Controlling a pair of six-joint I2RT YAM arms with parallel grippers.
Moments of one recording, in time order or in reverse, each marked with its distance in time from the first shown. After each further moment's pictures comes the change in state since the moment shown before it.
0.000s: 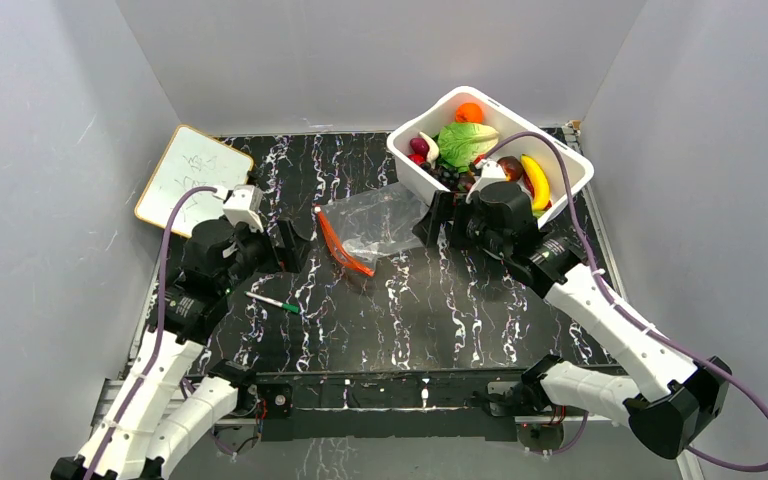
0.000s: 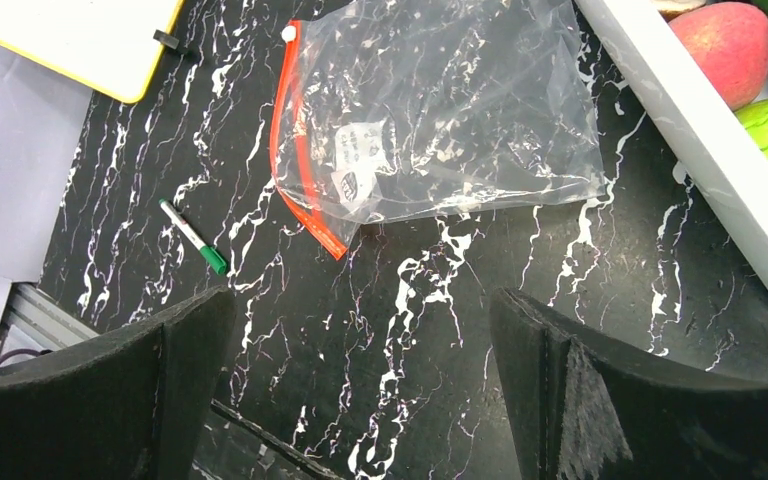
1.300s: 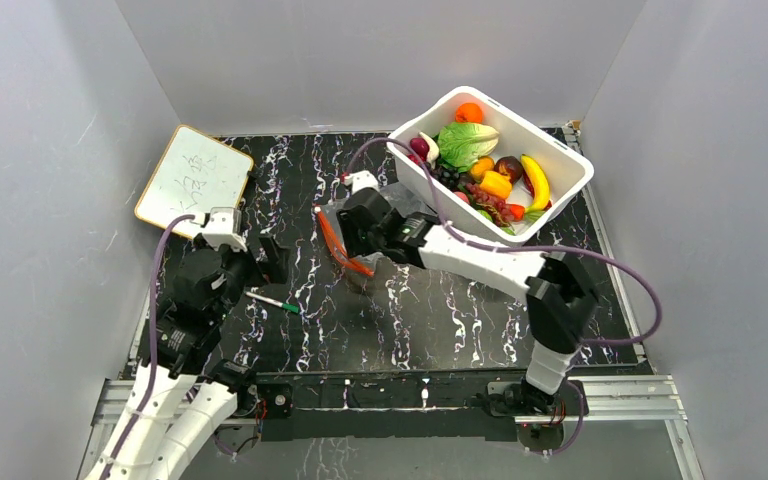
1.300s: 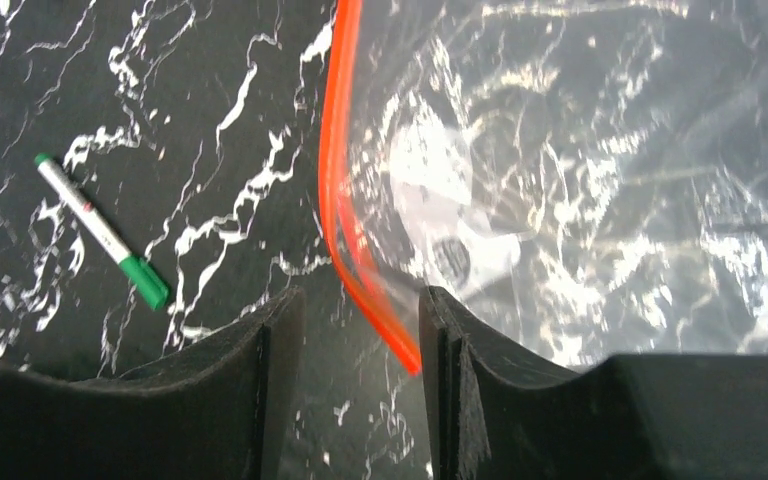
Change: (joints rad) left arm 0.000 -0.192 -0.136 0.028 -0.204 0.058; right arm 0.323 0.649 0.319 0.089 0.221 -0.079
